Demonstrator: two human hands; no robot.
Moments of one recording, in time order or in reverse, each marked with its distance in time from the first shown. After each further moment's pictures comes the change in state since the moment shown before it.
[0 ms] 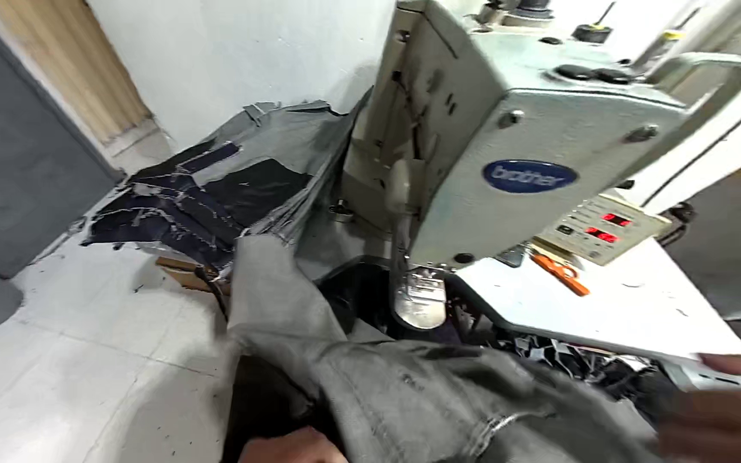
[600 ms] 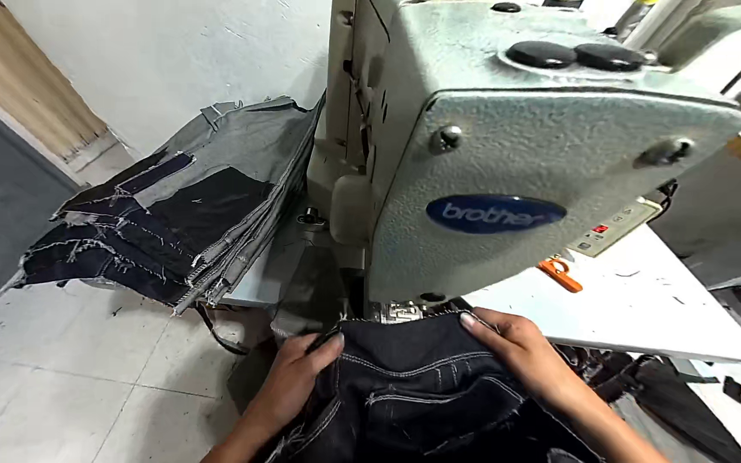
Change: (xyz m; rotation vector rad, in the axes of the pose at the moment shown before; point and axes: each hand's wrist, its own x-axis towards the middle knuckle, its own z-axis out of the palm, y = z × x) left_hand 0.100 -0.113 0.046 -0.308 0.066 -0.829; right_hand 0.104 0.135 0.158 0.611 0.427 0.515
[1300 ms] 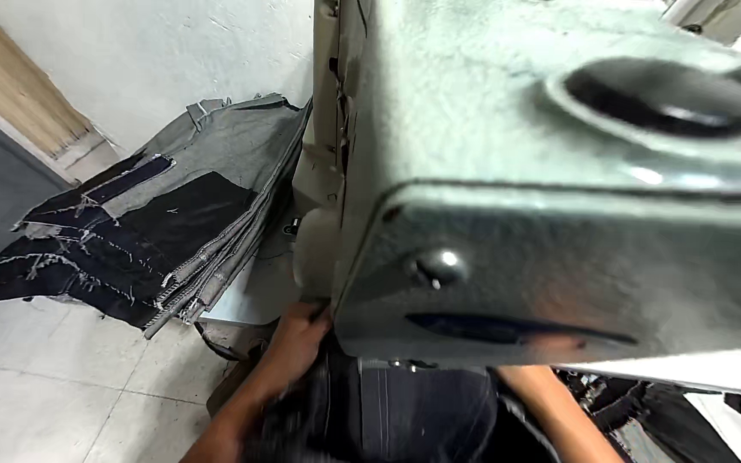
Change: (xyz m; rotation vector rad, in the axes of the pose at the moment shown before) left_hand 0.069 0.015 0.006 0.272 -0.012 0.030; right_hand 0.041 0.007 0.005 -0.308 0.255 -0.176
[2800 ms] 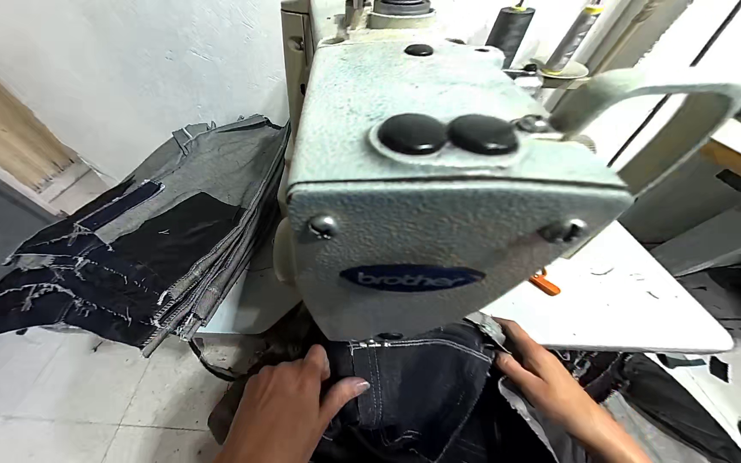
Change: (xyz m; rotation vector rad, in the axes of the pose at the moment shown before) left_hand -0.073 0.042 -0.002 0.731 -0.009 0.267; right_hand -0.067 0.041 -0.031 0.239 -0.173 0.282
